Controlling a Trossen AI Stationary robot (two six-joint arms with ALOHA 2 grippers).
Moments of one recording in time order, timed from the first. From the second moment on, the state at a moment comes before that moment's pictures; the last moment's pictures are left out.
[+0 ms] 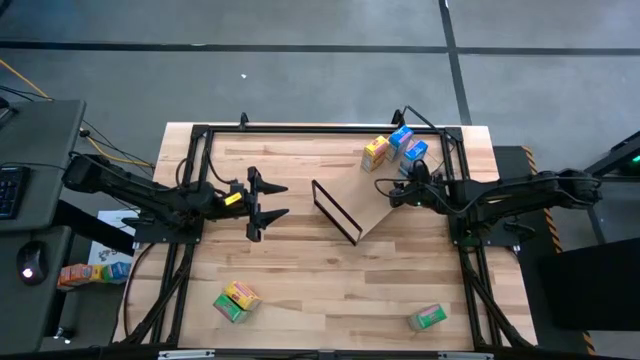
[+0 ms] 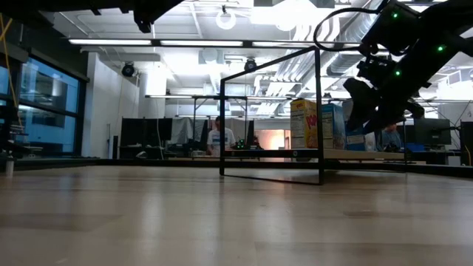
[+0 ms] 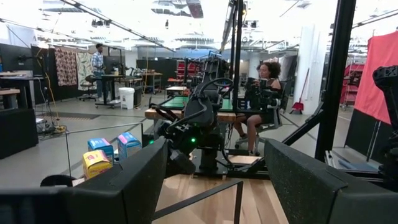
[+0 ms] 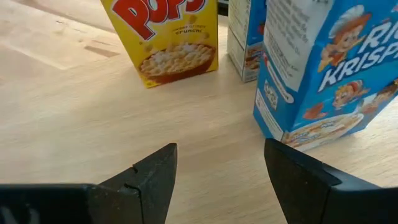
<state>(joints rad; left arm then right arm) -0.19 1.01 0.42 0.79 -0.28 0.03 -0.08 0.99 0.43 -0.36 0.67 0.83</state>
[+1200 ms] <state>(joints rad) -0.19 0.67 0.41 0.38 -0.28 0.03 0.07 0.86 0.43 0.61 0.13 -0.07</state>
